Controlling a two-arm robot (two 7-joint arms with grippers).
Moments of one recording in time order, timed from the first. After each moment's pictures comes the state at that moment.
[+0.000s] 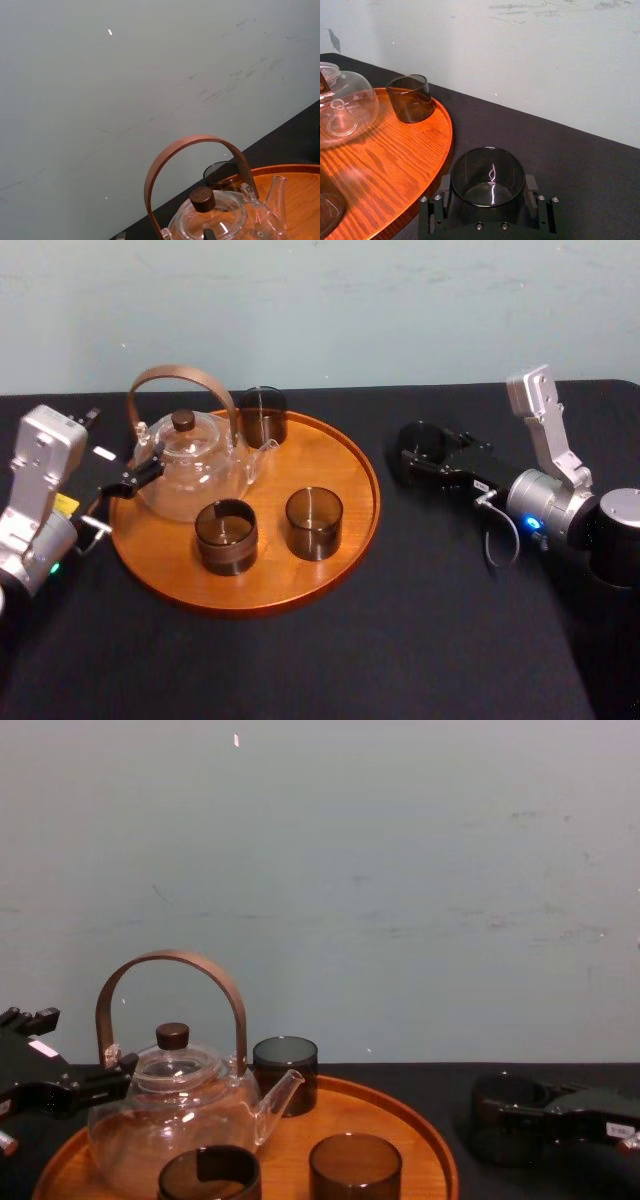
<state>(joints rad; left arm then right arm) -0.20 0.60 0.45 -1.41 -0.25 -0.12 0.03 0.52 0.30 -0.37 -0.86 0.34 -0.02 0.52</state>
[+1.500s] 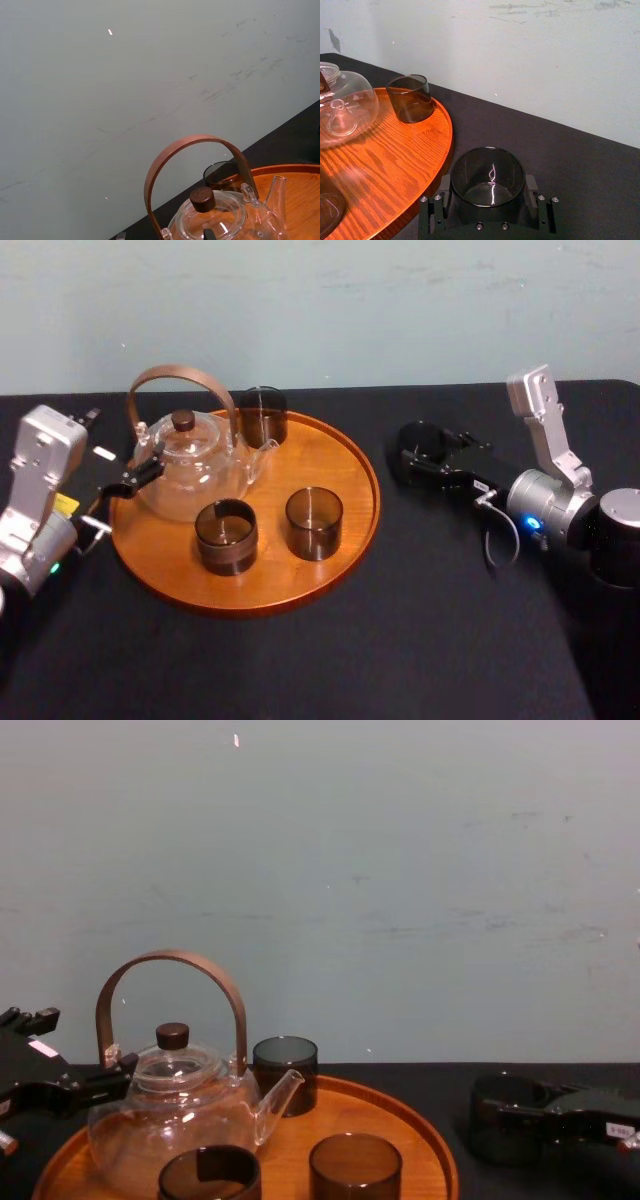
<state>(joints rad) -0.20 0.60 0.45 -1.41 -0.25 -0.12 0.03 0.52 0.30 -0.37 -0.86 0.34 -0.02 0.52</state>
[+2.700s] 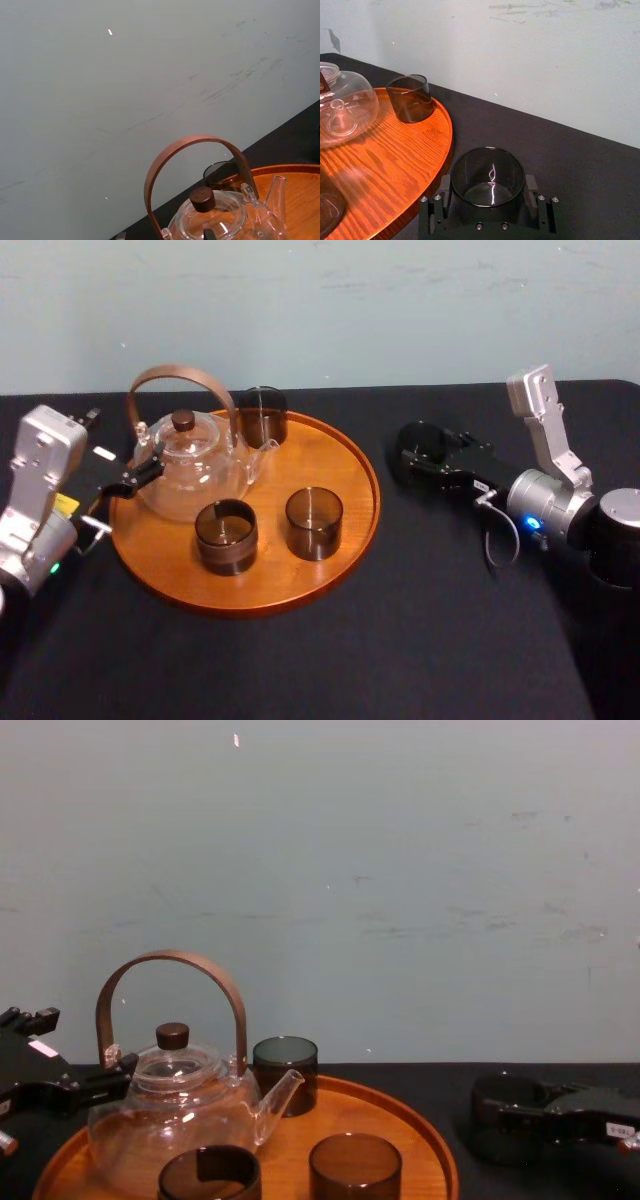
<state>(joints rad) -0.20 0.60 0.45 -1.41 -0.25 -0.12 0.03 0.52 0.30 -0.37 -0.86 0.34 -0.02 0.52</state>
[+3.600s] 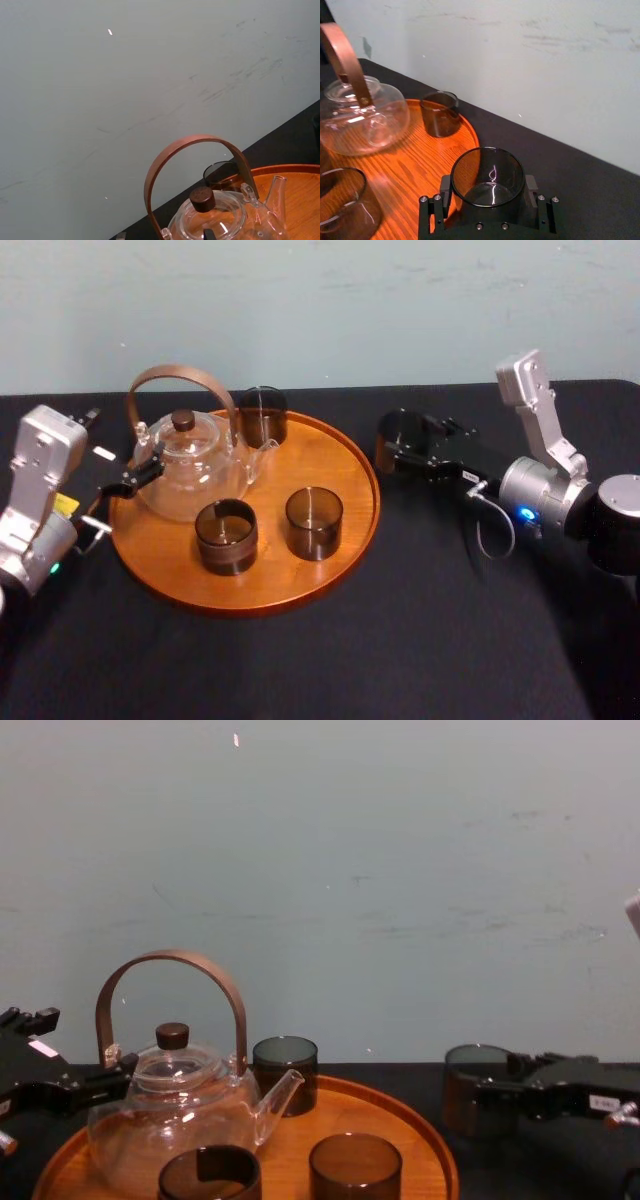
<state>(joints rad) -0.20 0.60 0.45 -1.41 -0.25 -0.12 0.03 0.49 0.33 -0.39 -0.99 0.34 0.00 0.56</state>
